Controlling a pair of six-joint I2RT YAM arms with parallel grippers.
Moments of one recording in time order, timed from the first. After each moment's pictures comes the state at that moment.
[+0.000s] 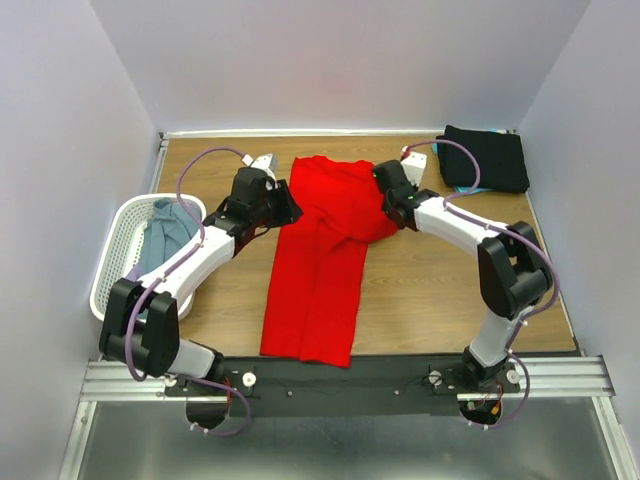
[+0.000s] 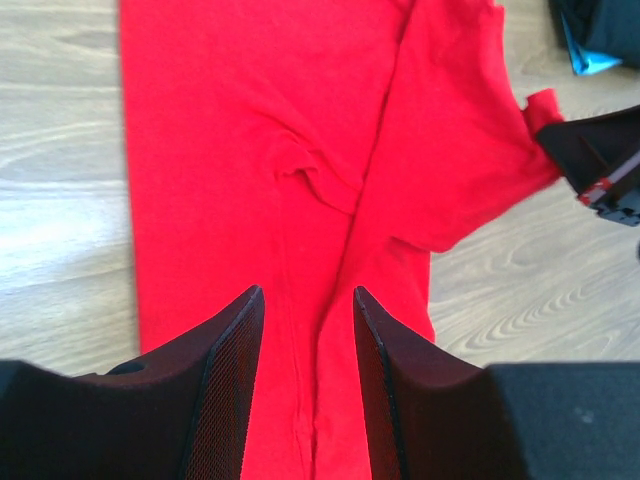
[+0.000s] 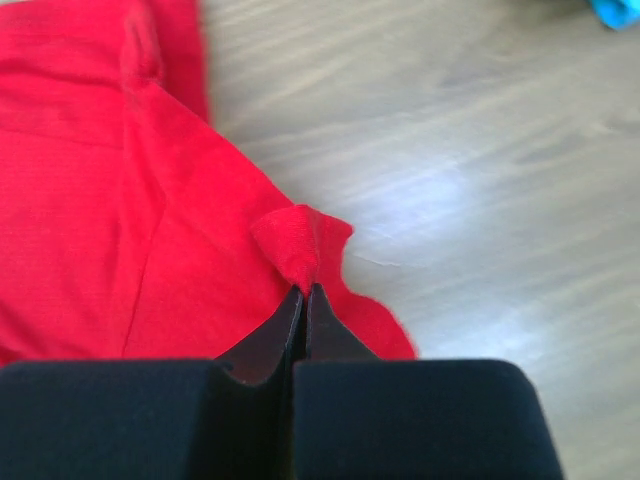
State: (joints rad) left arm -0.38 1.40 0.97 -0.13 0.15 -0.52; right arm 0.53 1.82 1.28 -0.29 0.61 0.58
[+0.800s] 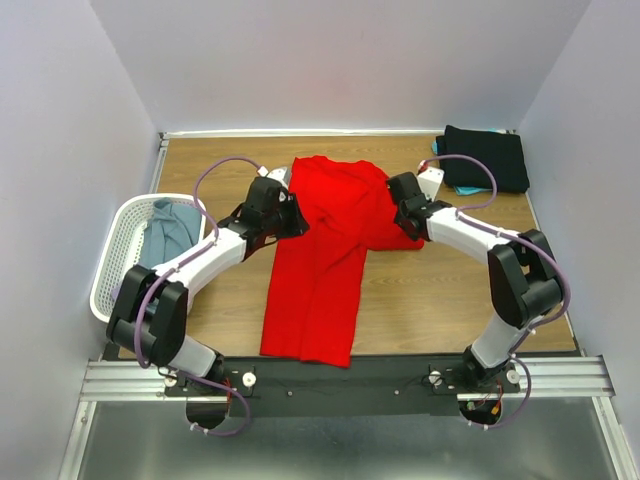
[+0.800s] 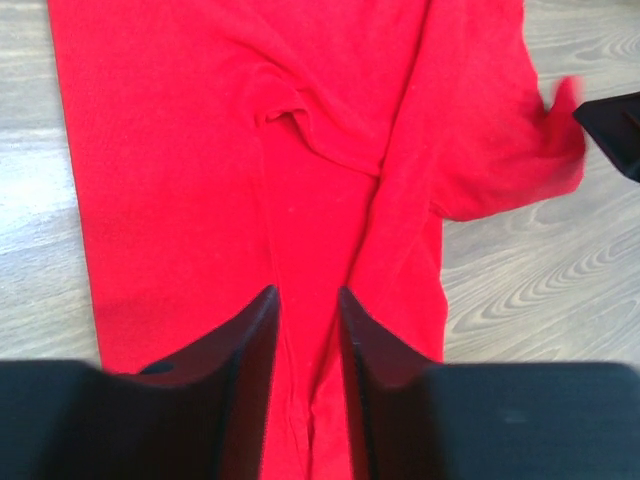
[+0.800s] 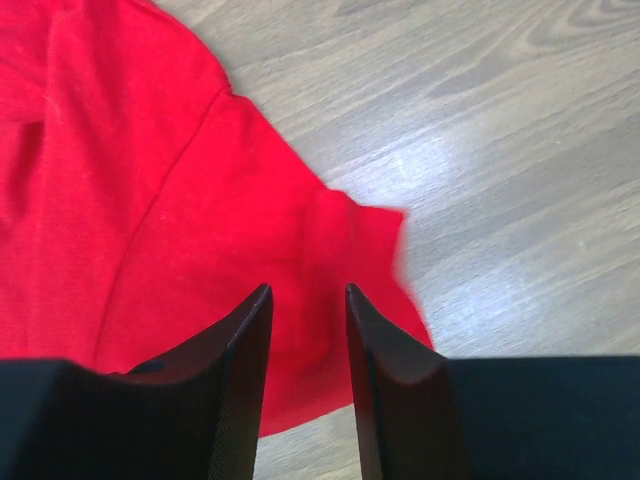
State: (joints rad) left arm -0.45 1.47 0.93 -0.11 0.15 -0.53; right arm 0.46 1.72 1.09 -0.29 0.60 0.65
